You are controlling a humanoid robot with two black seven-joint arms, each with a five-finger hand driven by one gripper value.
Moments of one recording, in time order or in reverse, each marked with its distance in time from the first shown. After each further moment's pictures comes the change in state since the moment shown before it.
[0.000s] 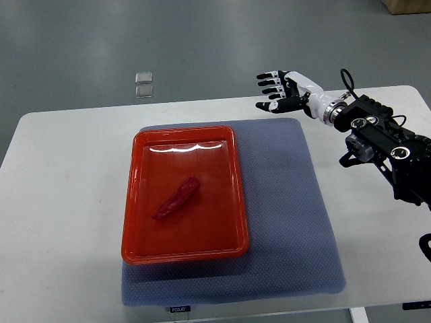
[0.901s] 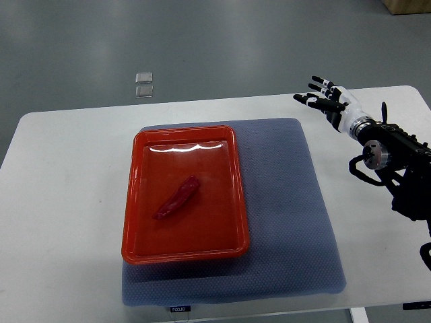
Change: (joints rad) left arm 0.000 0.000 0.000 0.000 0.000 0.000 0.000; right arm -0.049 0.009 0.042 -0.123 0.394 -0.062 0.013
